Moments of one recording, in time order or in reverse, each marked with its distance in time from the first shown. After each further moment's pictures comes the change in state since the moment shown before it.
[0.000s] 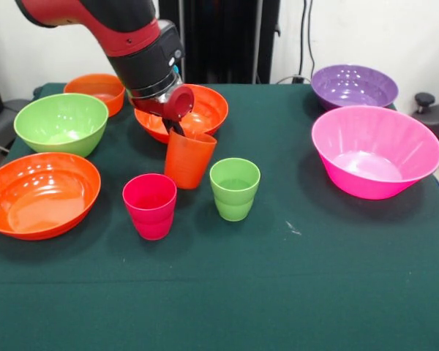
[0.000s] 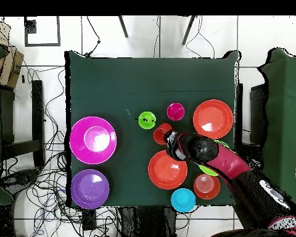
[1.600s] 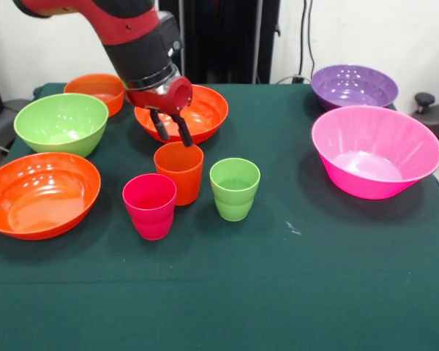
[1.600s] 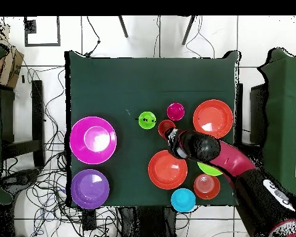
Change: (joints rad) arm -0.007 -0.055 0.031 0.001 -0.045 0.000 0.000
